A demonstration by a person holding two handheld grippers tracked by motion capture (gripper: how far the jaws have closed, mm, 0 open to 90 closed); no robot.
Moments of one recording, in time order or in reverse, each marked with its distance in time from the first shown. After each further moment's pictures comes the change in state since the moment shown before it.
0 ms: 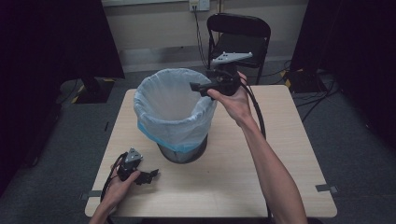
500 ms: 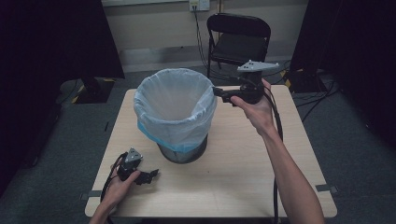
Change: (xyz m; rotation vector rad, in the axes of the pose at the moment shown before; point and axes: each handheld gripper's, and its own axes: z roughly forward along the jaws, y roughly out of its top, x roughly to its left) left arm 0.000 0.000 0.000 0.000 -0.001 0.000; right arm -0.018 -0.032 -0.050 -0.009 -0.128 0.024
